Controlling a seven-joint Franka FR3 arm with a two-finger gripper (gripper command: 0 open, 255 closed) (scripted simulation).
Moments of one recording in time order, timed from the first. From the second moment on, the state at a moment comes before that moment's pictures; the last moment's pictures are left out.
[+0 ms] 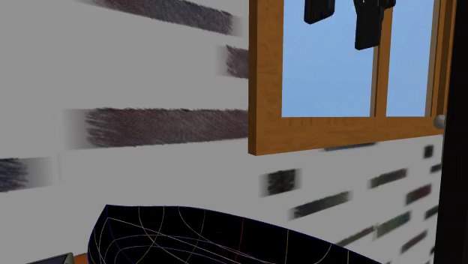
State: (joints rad) arm 0.01 -0.62 0.14 -2.33 0.11 1.73 0.22
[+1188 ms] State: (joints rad) arm 0.03 0.00 0.38 -2.09 -0.01 2.11 0.61
